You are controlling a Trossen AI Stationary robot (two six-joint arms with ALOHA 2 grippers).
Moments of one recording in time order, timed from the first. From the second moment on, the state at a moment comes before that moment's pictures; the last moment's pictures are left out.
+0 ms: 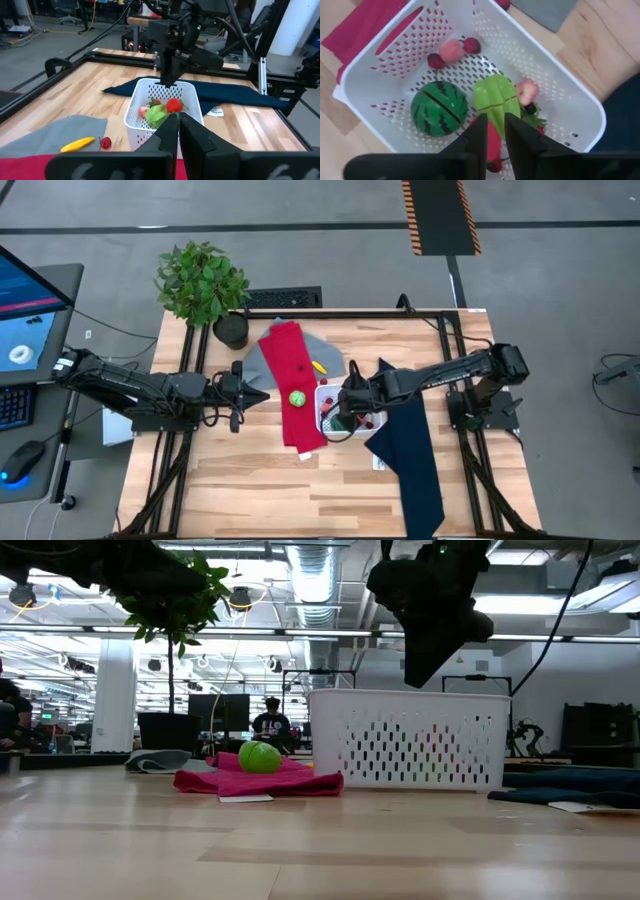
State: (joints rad) left arm -0.19 0.69 0.36 0.19 -0.25 -0.16; right arm 0.17 1.70 1.32 -0.93 0.26 0.83
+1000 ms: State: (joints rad) left arm -0.19 0.81 0.36 0.20 -0.25 -0.18; right arm -0.05 1.71 1.29 -0.88 0.13 0.26
